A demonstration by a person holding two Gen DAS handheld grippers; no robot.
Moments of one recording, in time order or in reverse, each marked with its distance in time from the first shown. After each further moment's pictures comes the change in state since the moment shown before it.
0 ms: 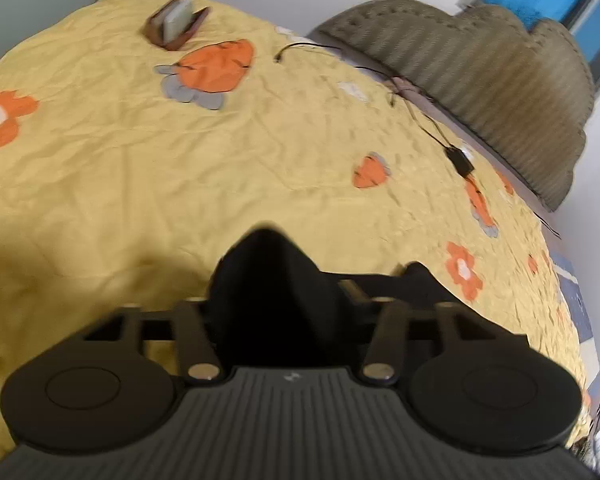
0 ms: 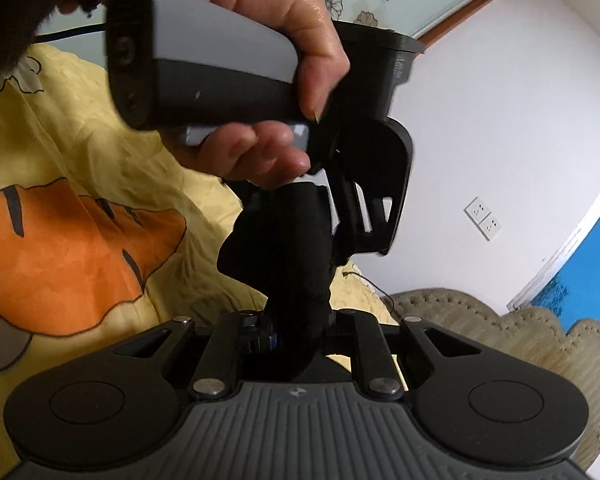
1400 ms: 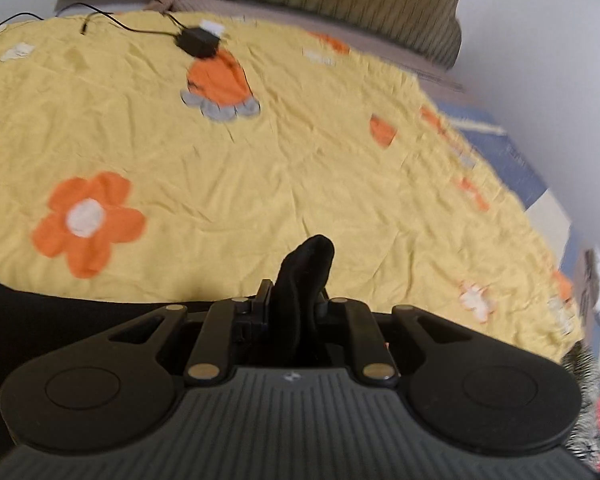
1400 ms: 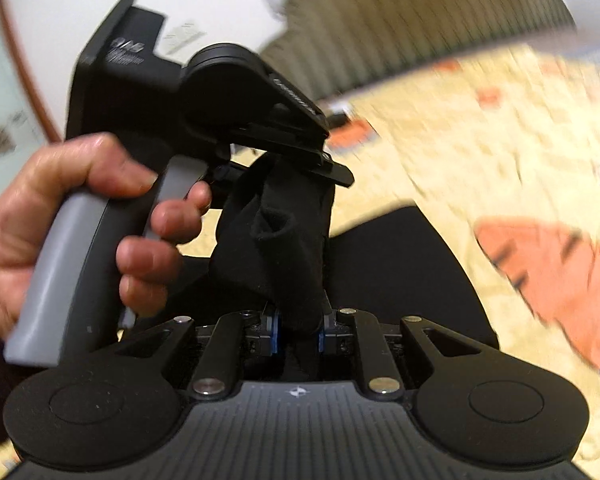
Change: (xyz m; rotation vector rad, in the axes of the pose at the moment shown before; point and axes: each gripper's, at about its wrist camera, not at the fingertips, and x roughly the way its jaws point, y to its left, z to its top) left arm 0.171 -0.372 -0.092 0.428 0.210 -0.187; right arm -0.087 -0.231 -0.248 1.438 0.326 -0.048
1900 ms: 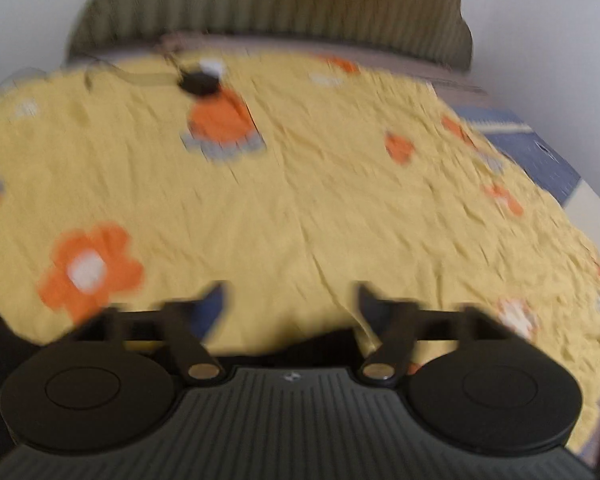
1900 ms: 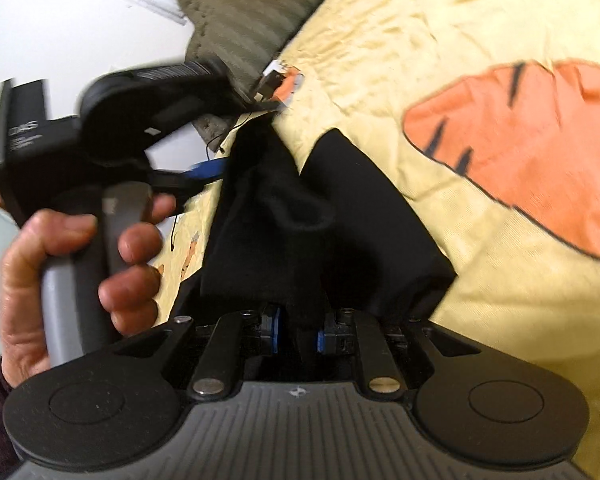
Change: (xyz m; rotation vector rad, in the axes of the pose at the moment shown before) left arm 0.002 -0.025 0.012 0.099 -0.153 0.153; right arm 0.021 -0.082 -0.004 0.469 0.098 0.145
